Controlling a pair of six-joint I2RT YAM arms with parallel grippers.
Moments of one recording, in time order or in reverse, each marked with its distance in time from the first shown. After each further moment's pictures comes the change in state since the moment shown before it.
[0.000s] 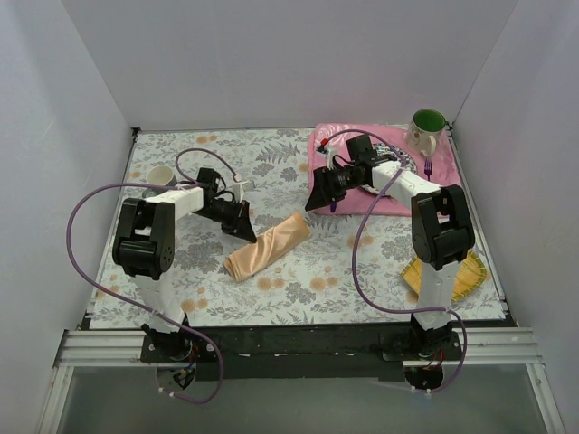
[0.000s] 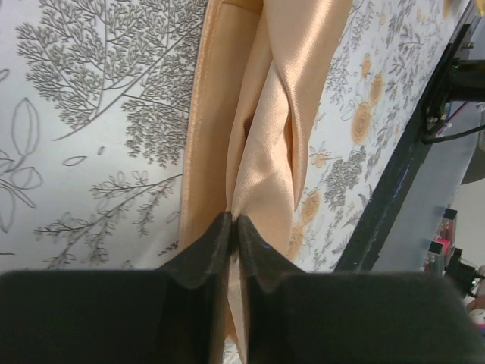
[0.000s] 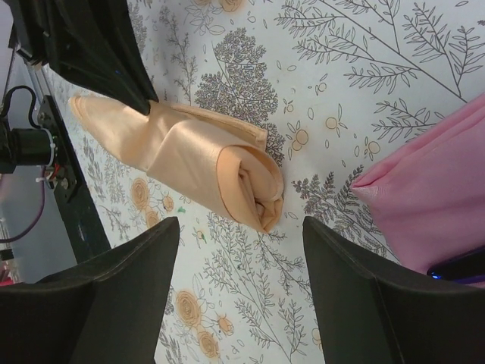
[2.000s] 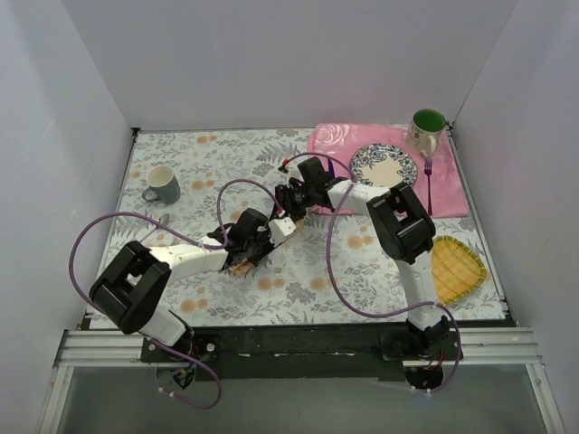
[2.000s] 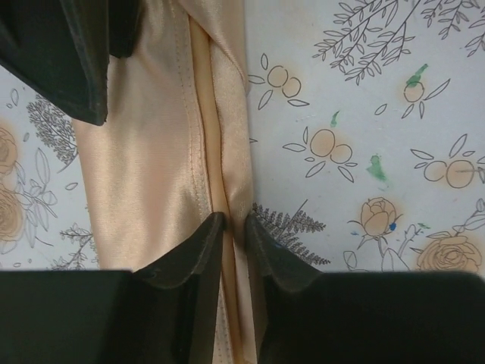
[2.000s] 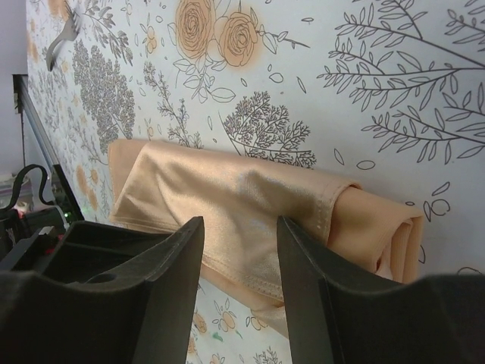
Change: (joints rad) left arm -0.503 -0.369 -0.448 0.556 -0.843 0.100; right arm 0.251 0.213 0.020 0.342 0.188 0.450
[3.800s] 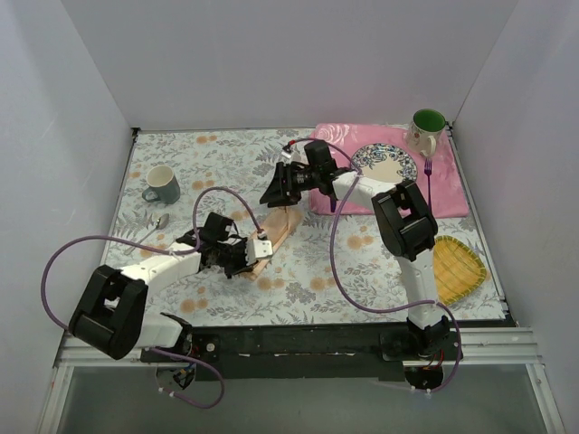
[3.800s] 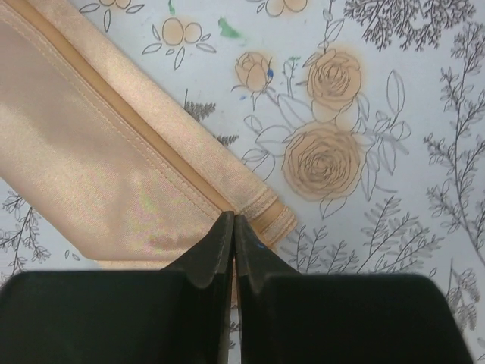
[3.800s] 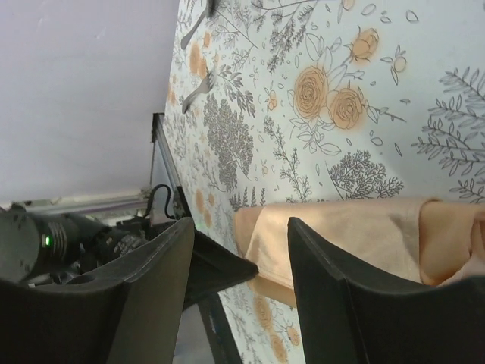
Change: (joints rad) left arm 0.188 -0.183 -0.124 -0.201 0.446 0.441; right arm -0.050 0.009 0.051 0.220 -0.210 0.375
